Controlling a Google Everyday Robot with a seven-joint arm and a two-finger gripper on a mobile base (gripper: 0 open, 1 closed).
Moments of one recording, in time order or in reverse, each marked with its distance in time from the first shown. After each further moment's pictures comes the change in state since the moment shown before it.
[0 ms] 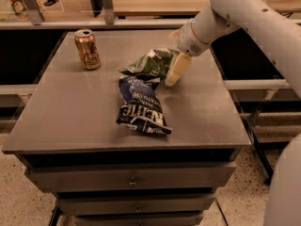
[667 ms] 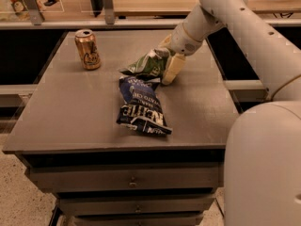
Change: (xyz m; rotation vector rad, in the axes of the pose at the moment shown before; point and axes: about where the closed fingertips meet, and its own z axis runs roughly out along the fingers) arm -0.001 -0.005 0.031 -0.168 -0.005 -0.089
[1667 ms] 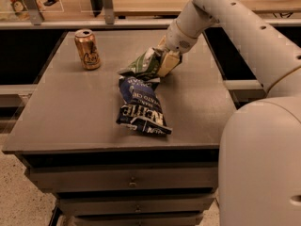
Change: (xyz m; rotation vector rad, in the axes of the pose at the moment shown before) arm -0.012 0.001 -0.001 -0.011 0.052 0.015
